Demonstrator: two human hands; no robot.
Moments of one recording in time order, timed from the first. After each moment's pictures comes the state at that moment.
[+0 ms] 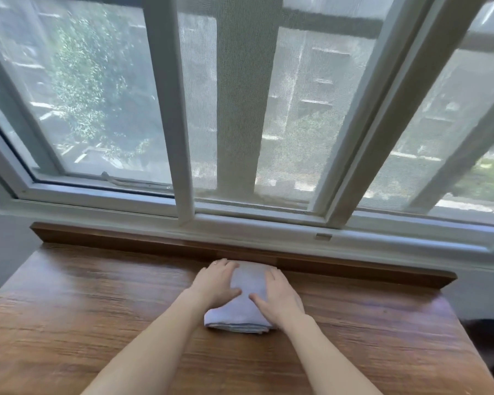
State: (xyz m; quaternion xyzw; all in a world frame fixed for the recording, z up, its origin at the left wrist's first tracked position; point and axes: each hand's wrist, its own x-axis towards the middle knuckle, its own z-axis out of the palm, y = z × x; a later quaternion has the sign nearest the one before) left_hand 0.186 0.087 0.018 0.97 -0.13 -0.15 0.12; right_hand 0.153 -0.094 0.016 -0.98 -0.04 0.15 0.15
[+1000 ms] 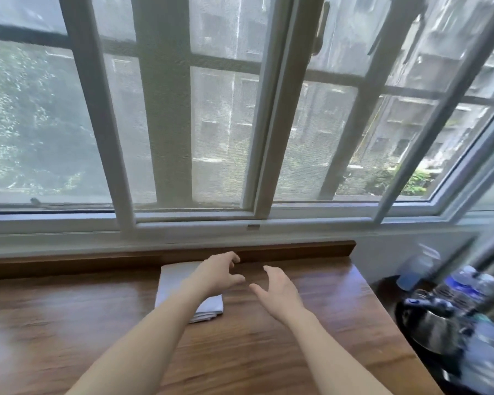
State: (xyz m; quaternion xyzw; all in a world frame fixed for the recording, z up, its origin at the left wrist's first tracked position) left_hand 0.127 -0.018 0.098 0.93 -0.20 -0.14 0.26; right_hand 0.049 -0.188 0.083 -0.96 0.11 0.06 0.26
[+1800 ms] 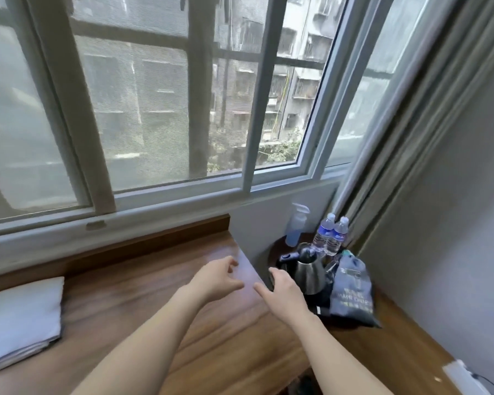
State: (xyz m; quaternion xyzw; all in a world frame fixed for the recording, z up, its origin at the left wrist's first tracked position) left_hand 0.013 -0.338 0.082 0.88 -0.33 -0.22 0.27; right_hand -0.116 -0.484 0.067 -0.91 0.31 0.00 0.29
